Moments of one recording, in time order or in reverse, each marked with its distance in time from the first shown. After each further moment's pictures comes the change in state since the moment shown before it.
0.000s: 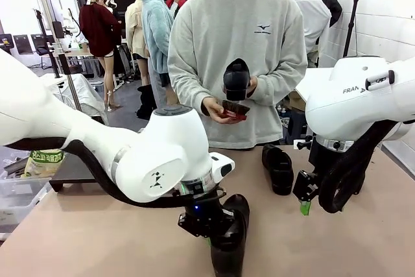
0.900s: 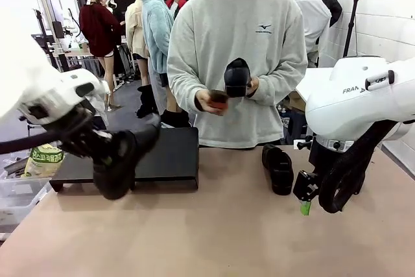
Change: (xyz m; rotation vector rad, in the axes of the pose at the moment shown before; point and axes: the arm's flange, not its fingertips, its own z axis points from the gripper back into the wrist) left arm -0.001 0.221 0.217 0.018 -0.351 -0.050; right arm 0.000 0.000 0.000 -0.001 0.000 0.000
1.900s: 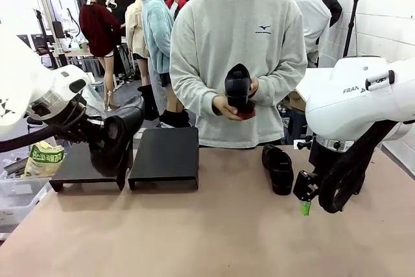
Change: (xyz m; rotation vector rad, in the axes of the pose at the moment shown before) left arm 0.054 0.063 -0.033 0.034 -0.192 0.113; right arm 0.000 0.000 0.000 0.000 0.000 0.000
